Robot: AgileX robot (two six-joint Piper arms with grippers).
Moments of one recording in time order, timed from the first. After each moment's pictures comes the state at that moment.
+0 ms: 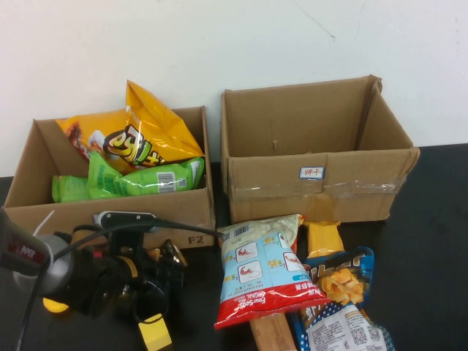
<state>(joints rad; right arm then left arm) 0.08 -0.01 0.02 -0.10 0.42 -0.03 -0.28 2.10 -0.82 0.20 -0.30 -0.38</state>
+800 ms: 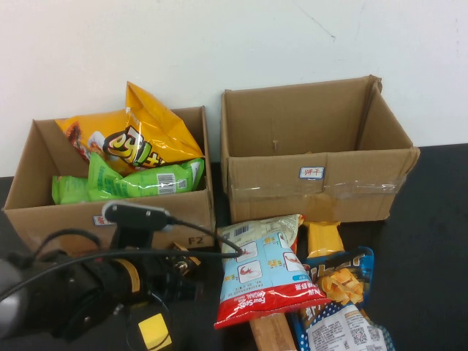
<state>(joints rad) 0.08 -0.01 0.02 -0.10 0.42 -0.04 -0.42 1.70 -0.65 0.31 -0.13 -0.52</state>
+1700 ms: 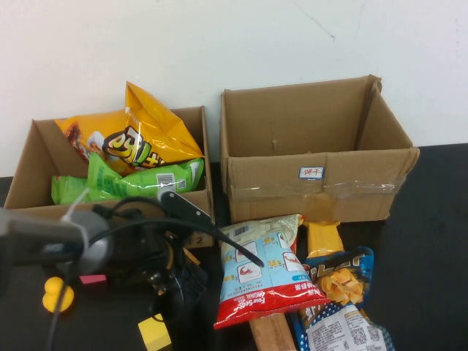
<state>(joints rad) 0.08 -0.01 0.02 -0.10 0.42 -0.05 -0.46 1.98 -0.98 0.65 0.21 -0.47</state>
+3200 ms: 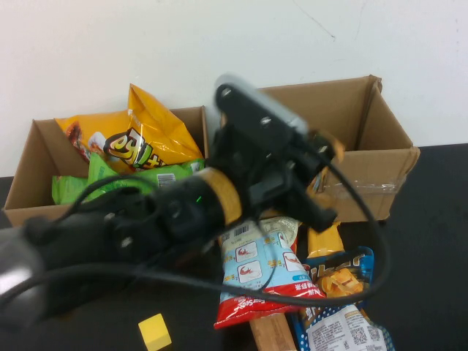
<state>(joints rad) 0.08 -0.01 0.02 -0.10 0.42 -0.05 -0.71 1.54 -0.96 0.41 -0.34 -0.37</state>
